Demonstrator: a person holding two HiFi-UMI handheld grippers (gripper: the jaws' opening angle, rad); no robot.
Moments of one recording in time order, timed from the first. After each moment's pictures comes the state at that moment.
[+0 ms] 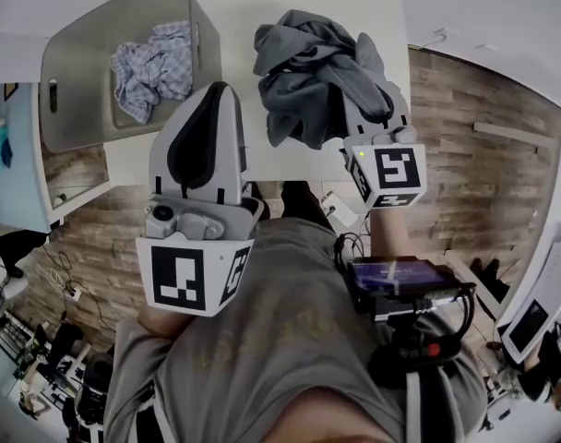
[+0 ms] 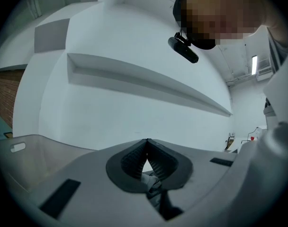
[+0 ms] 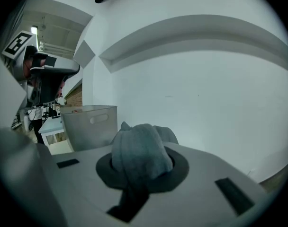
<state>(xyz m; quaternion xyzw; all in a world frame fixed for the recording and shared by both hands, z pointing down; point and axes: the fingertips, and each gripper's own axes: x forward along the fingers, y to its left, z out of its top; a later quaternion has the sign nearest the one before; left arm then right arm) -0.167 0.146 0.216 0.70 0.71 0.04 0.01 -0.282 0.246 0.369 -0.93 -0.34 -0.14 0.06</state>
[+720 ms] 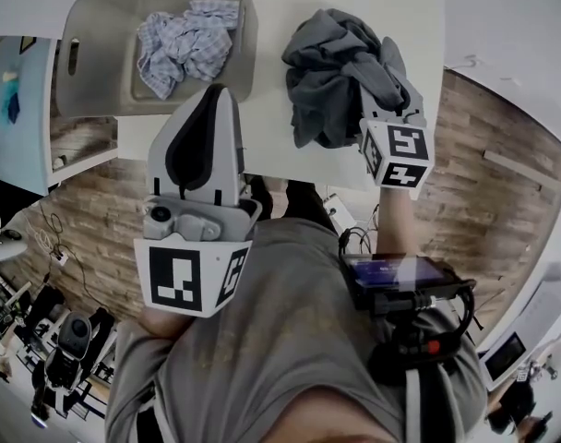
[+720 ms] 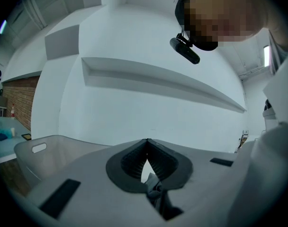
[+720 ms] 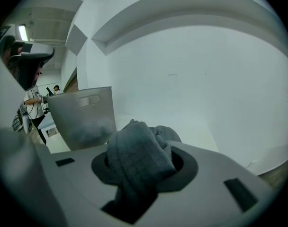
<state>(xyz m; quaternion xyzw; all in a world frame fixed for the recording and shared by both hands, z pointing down) -0.119 0.123 0.226 0.76 0.65 0.06 0.00 -0.249 0.273 0.429 -0.91 -0.33 -0.22 0.10</state>
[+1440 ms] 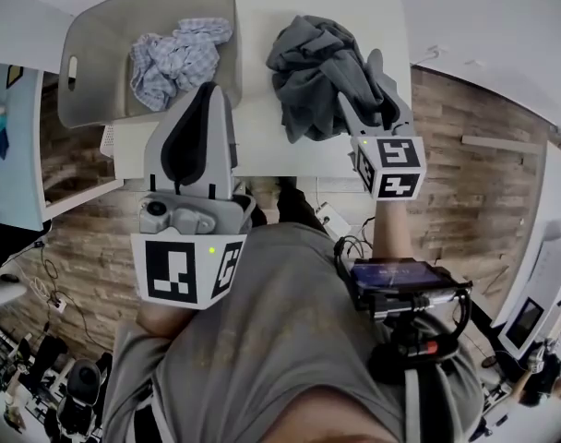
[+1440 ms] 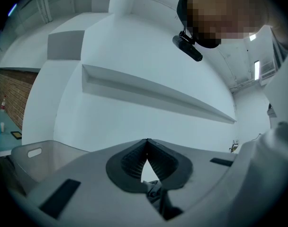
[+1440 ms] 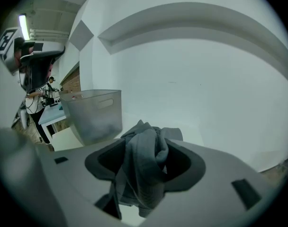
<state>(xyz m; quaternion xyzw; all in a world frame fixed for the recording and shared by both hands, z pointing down) -0.116 0.088 0.197 0.72 0.69 0.03 0.05 -0.275 0.214 0.393 -0.90 -0.35 -0.25 0.08</state>
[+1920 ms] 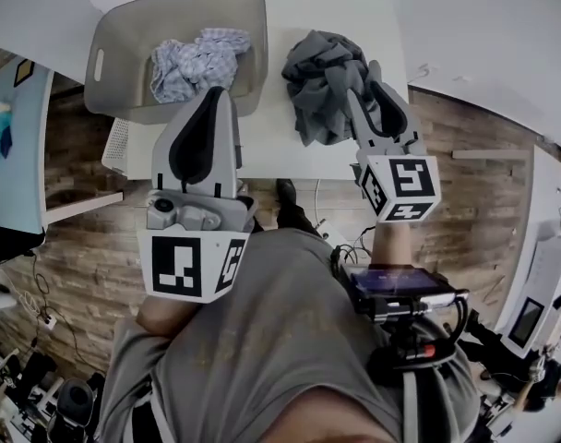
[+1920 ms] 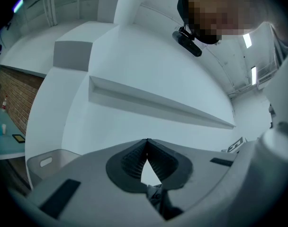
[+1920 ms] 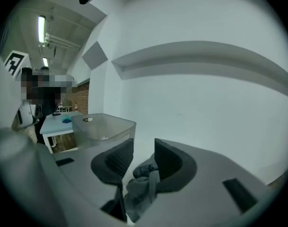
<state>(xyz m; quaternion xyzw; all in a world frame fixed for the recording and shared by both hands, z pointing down) -0.087 0.040 0.178 0.71 0.69 0.00 0.09 -0.237 0.167 0.289 -0.92 -0.36 -0.15 0.01</state>
